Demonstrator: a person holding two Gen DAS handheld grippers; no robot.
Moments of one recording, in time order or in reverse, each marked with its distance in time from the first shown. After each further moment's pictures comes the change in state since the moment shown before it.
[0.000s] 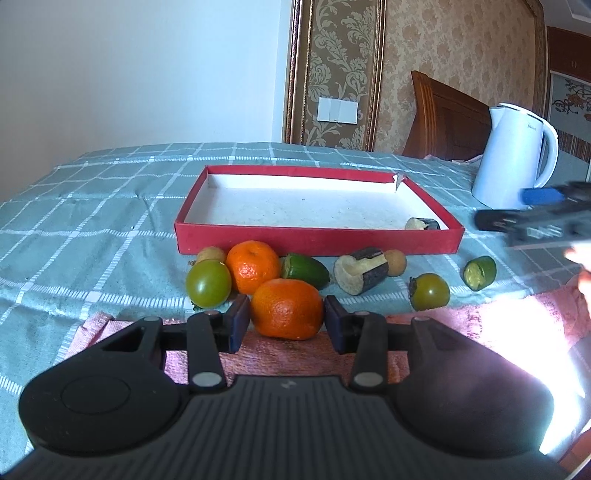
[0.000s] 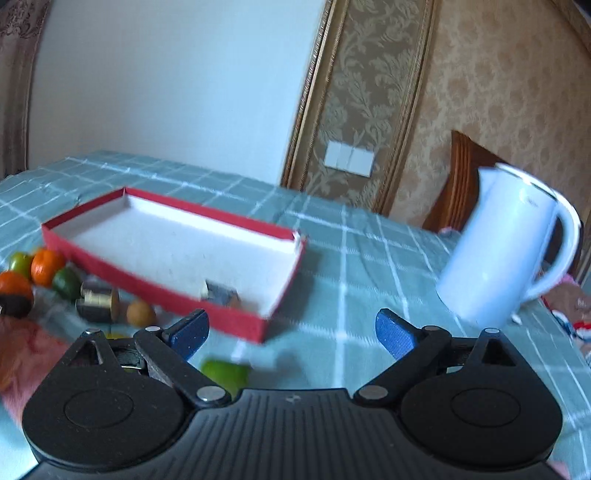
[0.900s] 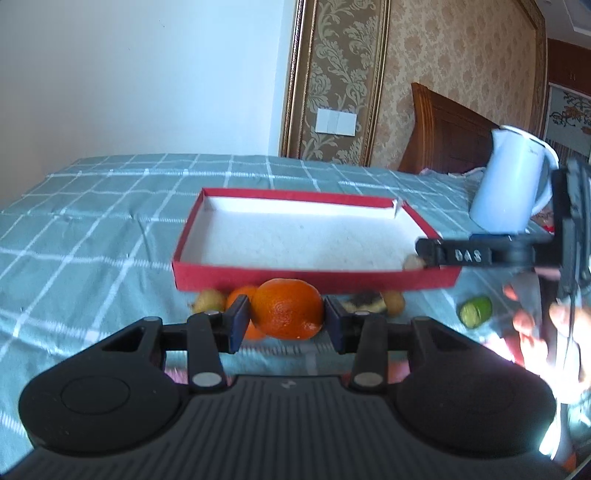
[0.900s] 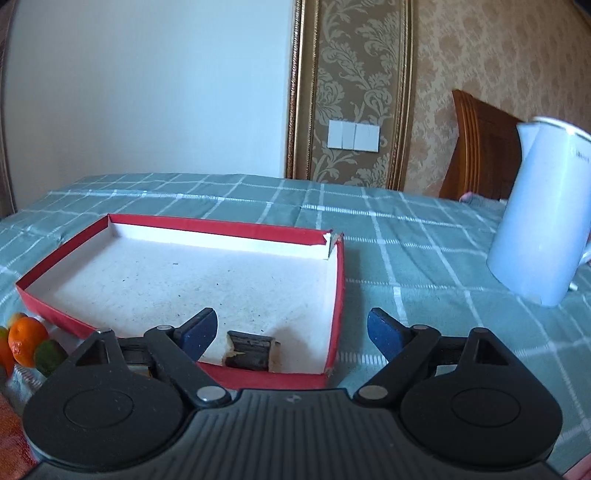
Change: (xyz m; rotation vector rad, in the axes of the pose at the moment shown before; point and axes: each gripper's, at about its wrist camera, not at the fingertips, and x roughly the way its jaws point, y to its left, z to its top) left arm 0.005 0.009 0.037 -0.032 -0.017 -0.026; right arm 0.059 0.010 0.011 0.207 0.026 0.033
